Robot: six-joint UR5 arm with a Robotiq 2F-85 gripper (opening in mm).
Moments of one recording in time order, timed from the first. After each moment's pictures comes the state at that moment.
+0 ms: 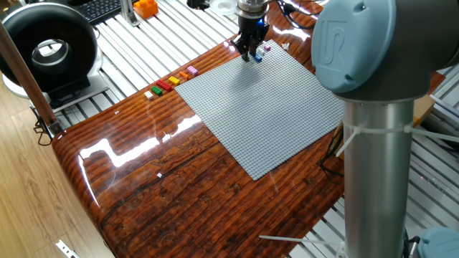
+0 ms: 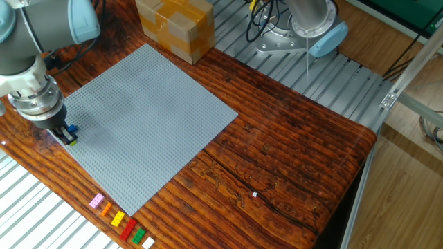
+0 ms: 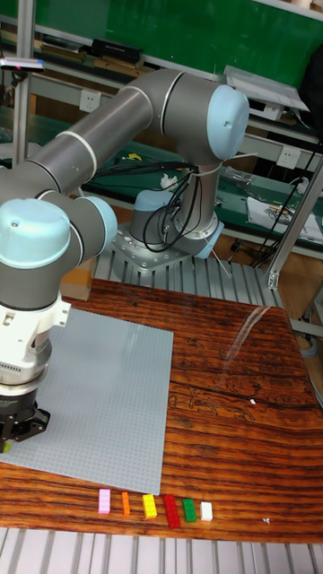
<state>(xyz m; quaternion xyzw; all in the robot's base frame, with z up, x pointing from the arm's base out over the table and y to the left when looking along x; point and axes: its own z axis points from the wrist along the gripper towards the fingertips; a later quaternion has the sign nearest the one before) 0.718 -0.194 0.011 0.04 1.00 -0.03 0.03</state>
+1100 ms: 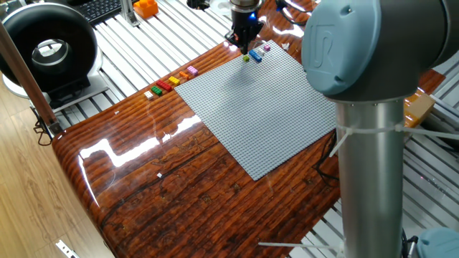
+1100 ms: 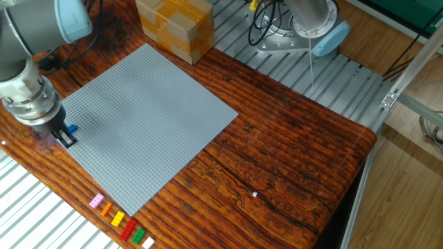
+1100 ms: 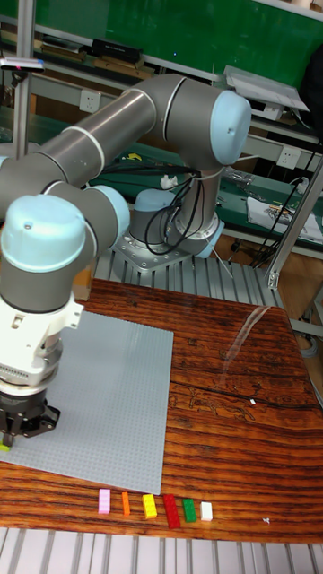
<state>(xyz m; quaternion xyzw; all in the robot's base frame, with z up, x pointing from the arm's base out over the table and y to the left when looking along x) 0.718 -0.172 0.035 0.07 1.00 -0.03 0.00</state>
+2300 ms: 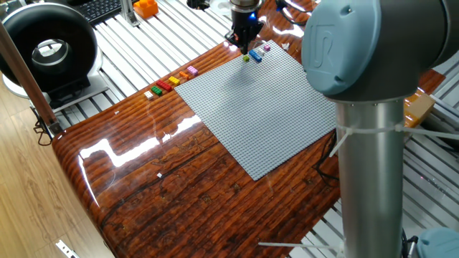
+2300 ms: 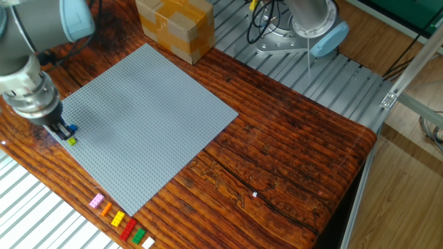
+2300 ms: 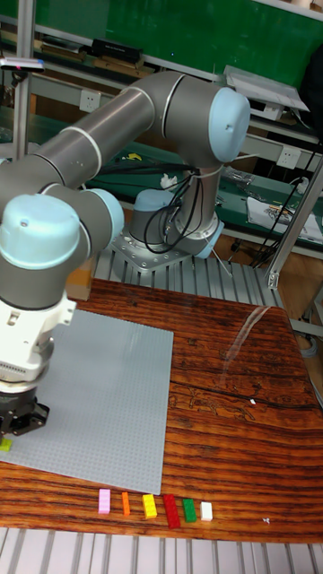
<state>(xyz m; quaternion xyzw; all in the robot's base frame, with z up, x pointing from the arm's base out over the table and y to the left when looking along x) 0.709 -0.213 0.027 0.02 1.00 -0.05 0.01</state>
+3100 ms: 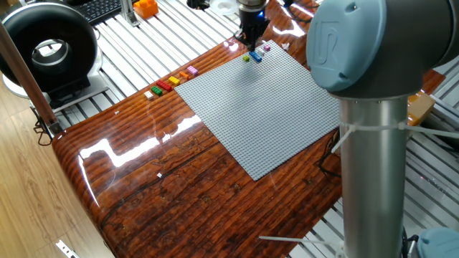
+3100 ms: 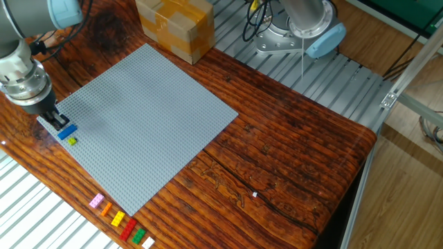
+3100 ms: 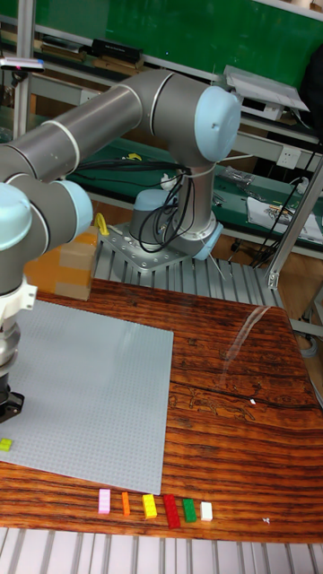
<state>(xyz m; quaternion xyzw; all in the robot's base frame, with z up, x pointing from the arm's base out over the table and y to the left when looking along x) 0.706 -0.238 0.016 -0.02 1.00 -0.02 0.02</state>
